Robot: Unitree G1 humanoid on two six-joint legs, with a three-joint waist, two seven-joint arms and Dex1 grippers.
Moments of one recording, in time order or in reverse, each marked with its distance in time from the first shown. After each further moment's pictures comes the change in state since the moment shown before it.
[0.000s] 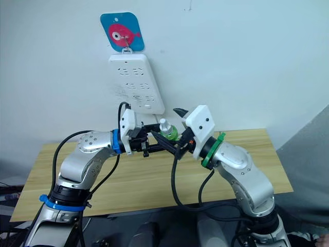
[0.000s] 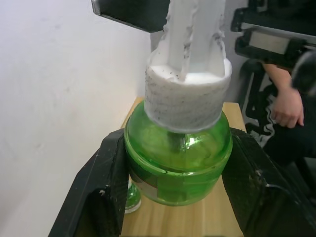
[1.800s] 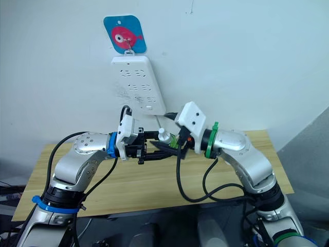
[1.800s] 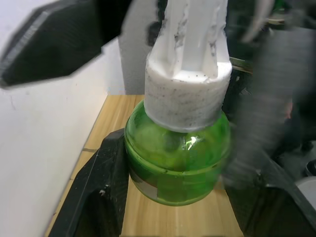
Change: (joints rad) left arm 0.018 0.060 -0.020 -0.039 -0.042 0.003 -0.121; right arm -0.180 -0.182 -0.006 0.230 0.095 -0.081 0.318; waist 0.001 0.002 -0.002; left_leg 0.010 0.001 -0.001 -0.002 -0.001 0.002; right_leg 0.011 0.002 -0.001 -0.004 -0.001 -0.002
